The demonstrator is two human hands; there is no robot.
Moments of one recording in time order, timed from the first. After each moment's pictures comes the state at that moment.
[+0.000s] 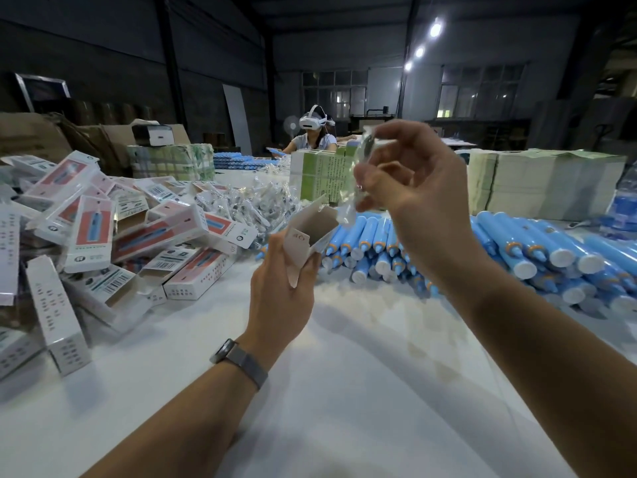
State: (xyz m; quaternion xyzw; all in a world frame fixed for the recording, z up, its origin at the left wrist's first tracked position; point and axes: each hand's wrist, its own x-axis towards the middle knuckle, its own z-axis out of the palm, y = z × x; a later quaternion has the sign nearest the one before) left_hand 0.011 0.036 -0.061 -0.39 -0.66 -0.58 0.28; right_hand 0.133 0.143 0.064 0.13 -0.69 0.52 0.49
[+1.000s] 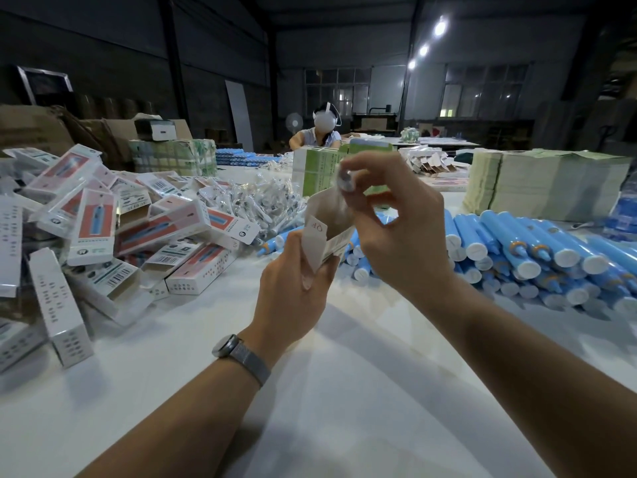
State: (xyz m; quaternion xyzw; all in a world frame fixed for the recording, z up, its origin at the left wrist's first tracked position) left_hand 0.023 0.033 -0.054 -0.44 -0.66 -0.54 0.27; right_hand 0.120 0.133 0.036 0.15 -0.74 0.23 0.61
